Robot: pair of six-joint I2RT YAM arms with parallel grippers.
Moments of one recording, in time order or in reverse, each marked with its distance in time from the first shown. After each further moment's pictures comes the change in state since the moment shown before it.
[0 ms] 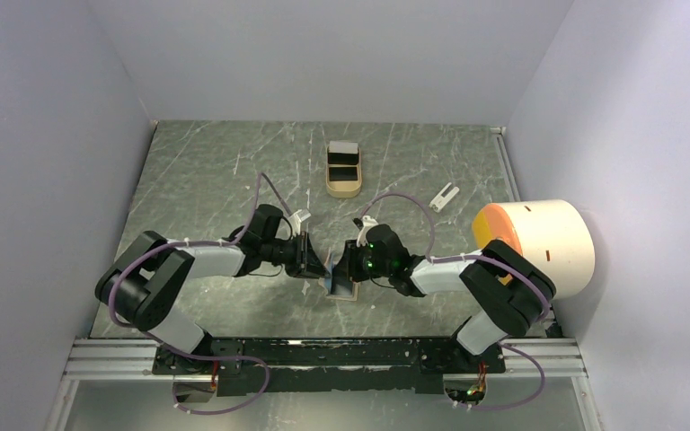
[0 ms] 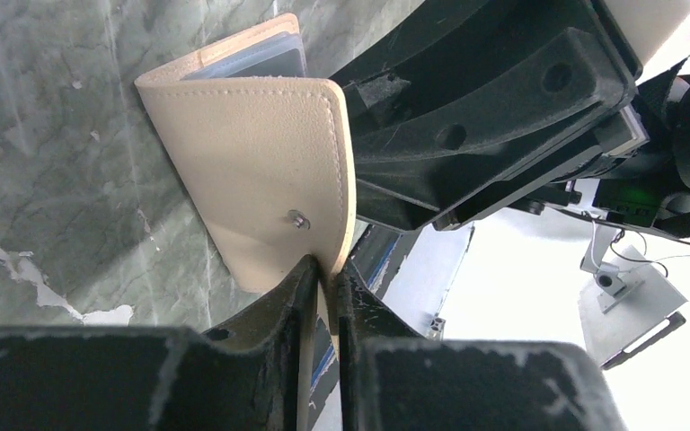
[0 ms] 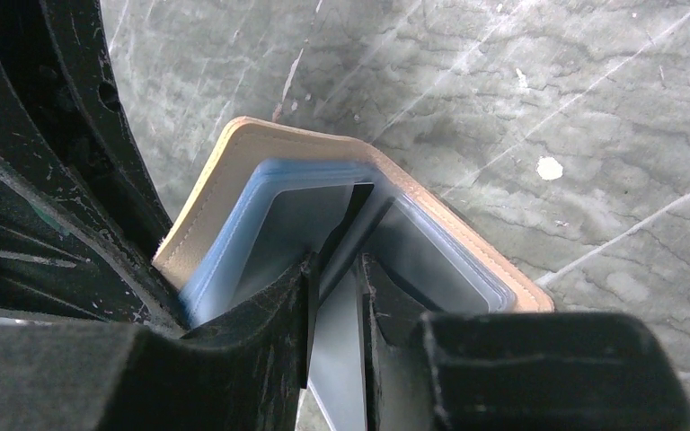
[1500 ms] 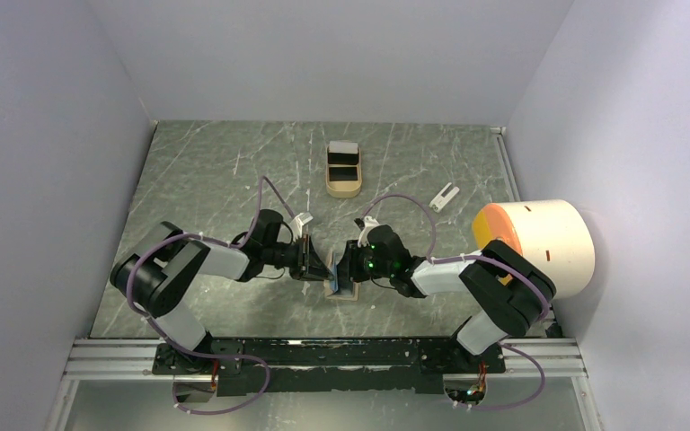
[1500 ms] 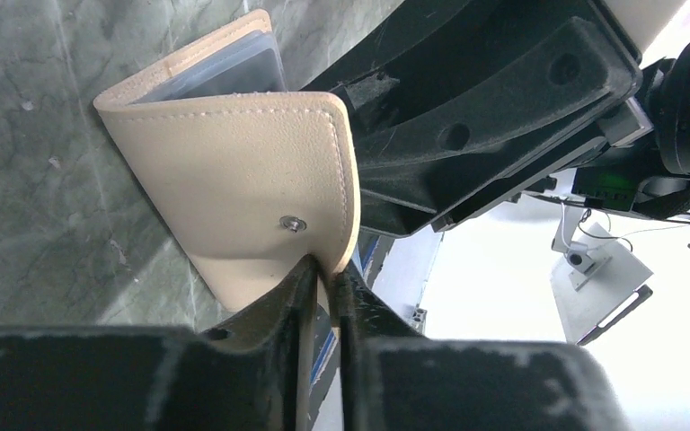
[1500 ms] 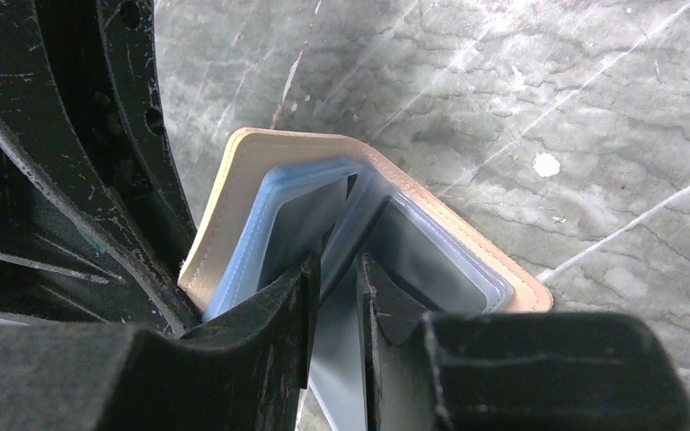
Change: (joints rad) left arm -0.006 0.103 -0.058 0.267 0.075 -0.089; right arm -0.002 0.000 -0.018 0.035 -0.003 0.018
